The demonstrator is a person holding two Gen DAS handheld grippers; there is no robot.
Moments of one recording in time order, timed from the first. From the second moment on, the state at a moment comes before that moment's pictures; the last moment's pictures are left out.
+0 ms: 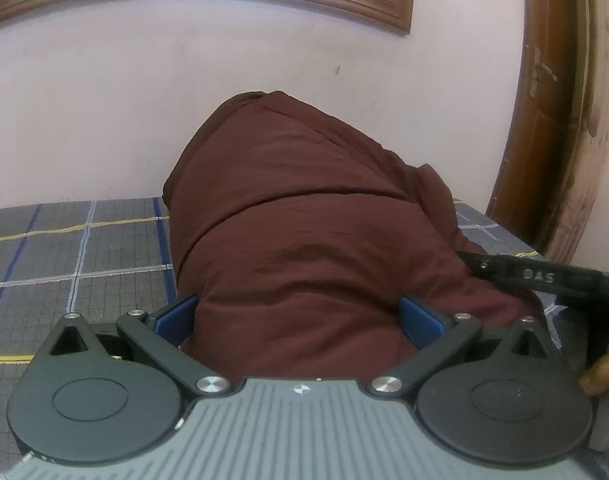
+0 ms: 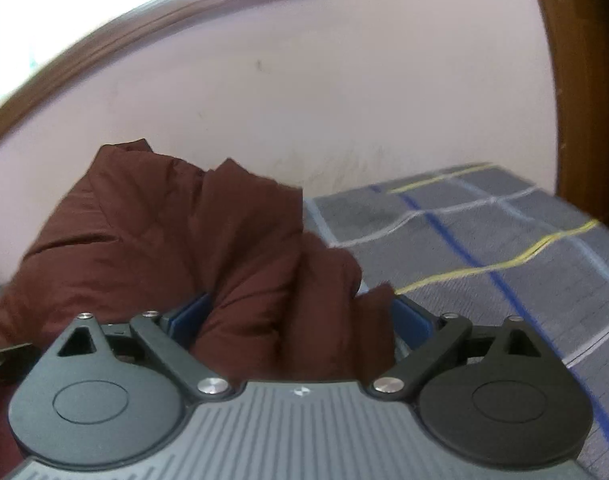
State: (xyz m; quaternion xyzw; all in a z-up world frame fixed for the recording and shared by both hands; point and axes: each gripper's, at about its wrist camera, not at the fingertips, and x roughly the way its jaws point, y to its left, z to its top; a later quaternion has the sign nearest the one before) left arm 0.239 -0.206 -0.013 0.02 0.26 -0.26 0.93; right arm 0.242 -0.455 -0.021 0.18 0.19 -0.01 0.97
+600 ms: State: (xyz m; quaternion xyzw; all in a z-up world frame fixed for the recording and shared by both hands) left arm 0.250 -0.197 -0.012 0.00 0.27 -0.27 0.92; right arm 0.227 -0.532 -0.064 0.40 0.29 0.18 0.85
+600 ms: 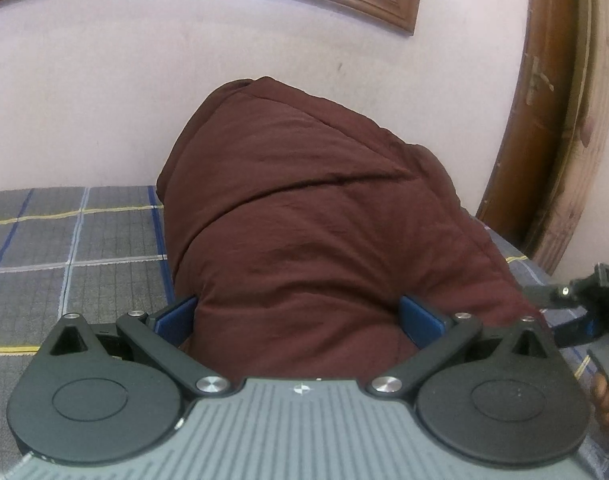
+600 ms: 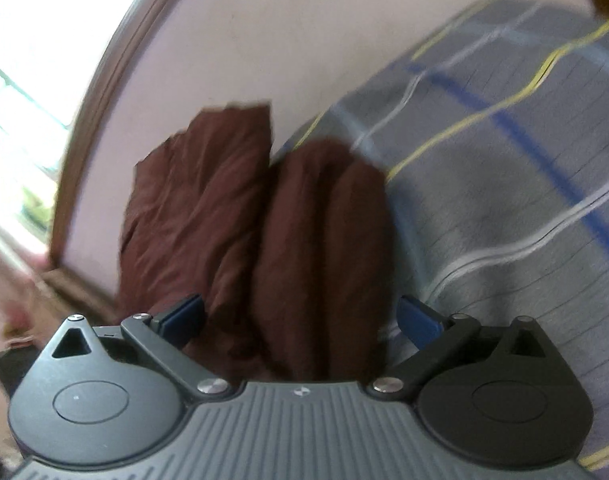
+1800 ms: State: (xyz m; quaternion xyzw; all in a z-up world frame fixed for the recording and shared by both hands) left arm 0.340 -0.119 -0.044 -0.20 0.40 -0.42 0.79; right arm 0.283 -0.513 -0.077 0.33 0.26 0.30 0.86
